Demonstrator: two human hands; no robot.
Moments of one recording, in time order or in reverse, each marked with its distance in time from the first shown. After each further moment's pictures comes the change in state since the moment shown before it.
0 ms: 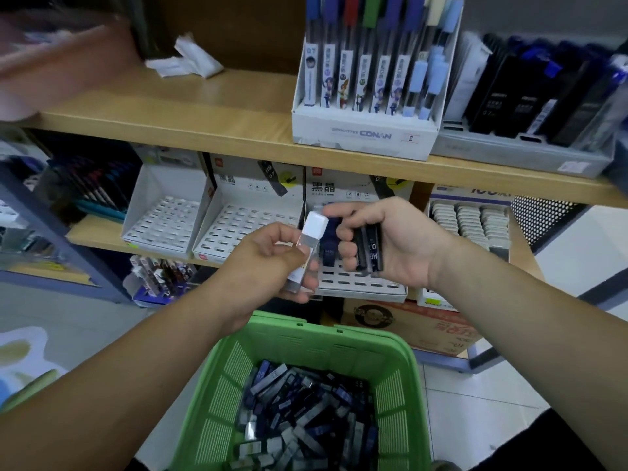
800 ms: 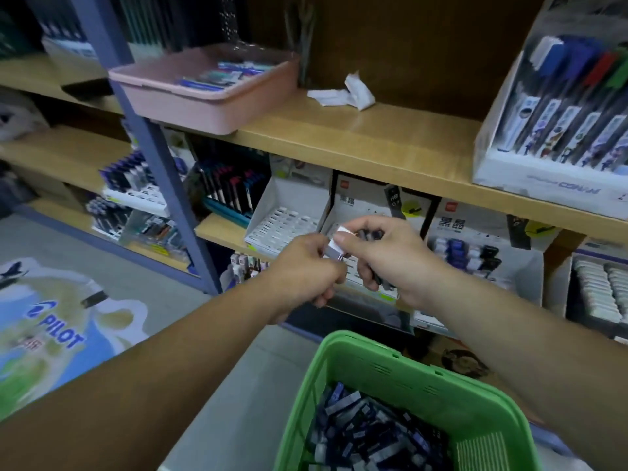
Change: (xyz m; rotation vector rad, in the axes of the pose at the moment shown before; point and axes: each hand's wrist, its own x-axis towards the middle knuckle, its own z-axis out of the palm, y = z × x) left_hand -0.023 0.008 -0.126 0.258 0.179 -0.012; right_hand 0.083 0.035 0.160 -0.559 0.185 -0.318
